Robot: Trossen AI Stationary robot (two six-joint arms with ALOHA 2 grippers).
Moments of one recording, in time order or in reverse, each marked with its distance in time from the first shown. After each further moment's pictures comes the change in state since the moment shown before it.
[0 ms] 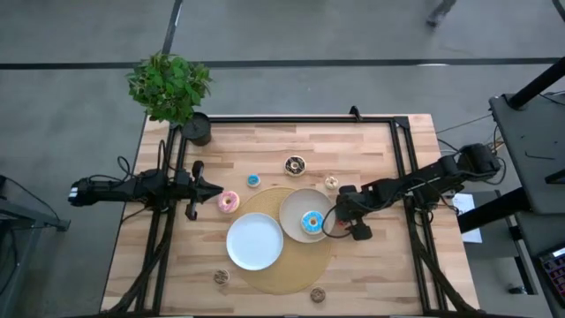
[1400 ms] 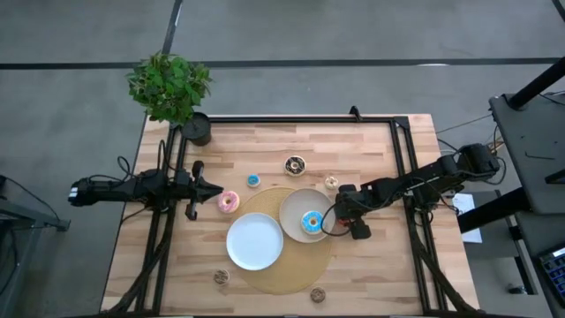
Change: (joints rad) left arm 0.000 0.000 0.000 0.000 0.000 0.000; right arm -0.013 0.005 0.002 0.006 -0.001 -0.002
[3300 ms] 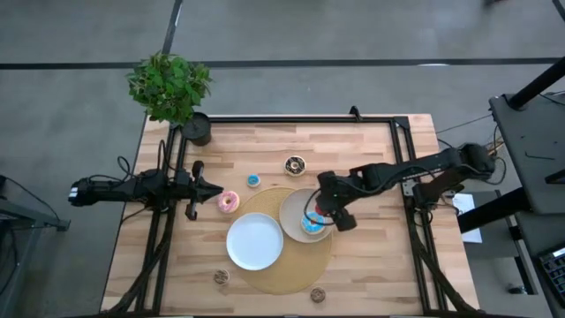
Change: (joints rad) left arm 0.000 0.000 0.000 0.000 0.000 0.000; right arm -0.050 0.045 0.440 -0.234 0.005 -0.222
